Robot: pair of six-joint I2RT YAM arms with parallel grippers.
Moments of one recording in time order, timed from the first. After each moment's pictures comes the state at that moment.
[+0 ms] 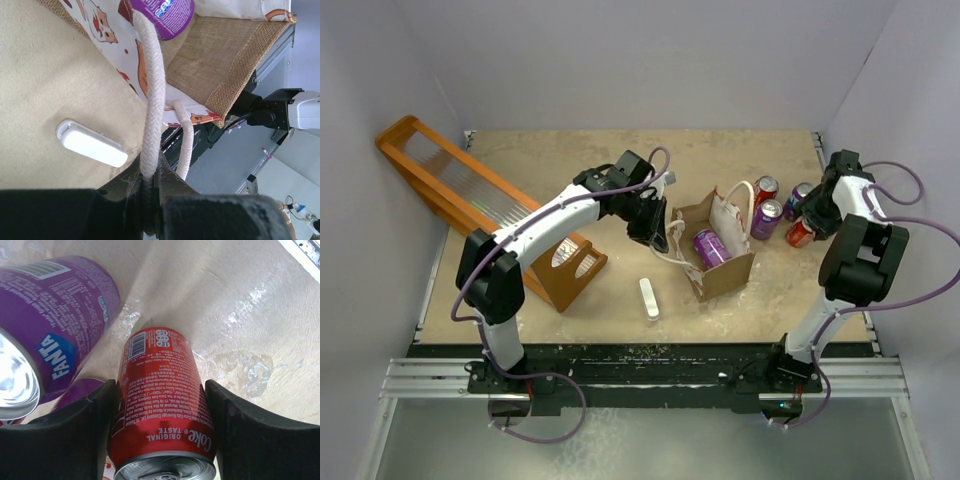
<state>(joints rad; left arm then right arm) -0.69 1.81 1.62 -0.80 0.52 -0.48 -0.33 1.86 1.44 -0.82 0.17 0.61</state>
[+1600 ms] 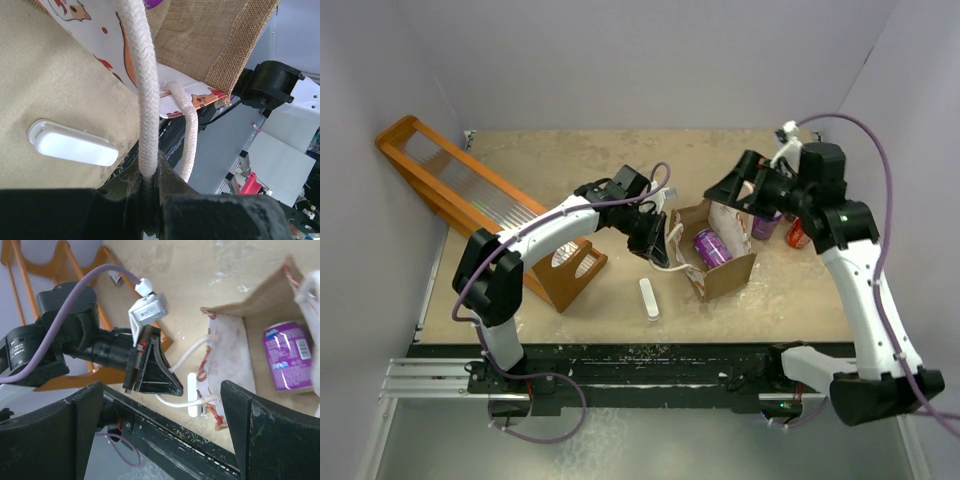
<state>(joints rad) -0.69 1.80 1.46 -0.68 0.68 -0.44 0.10 1.08 1.33 -0.77 -0.49 0.57</state>
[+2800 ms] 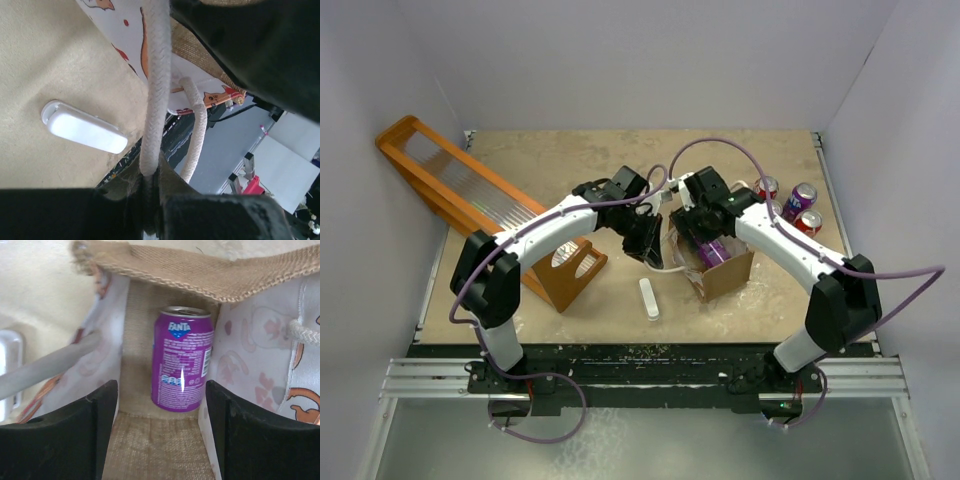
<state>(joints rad) -0.69 1.78 1.46 -0.74 0.62 -0.44 0.56 1.54 1.28 -0.80 0.13 -0.08</state>
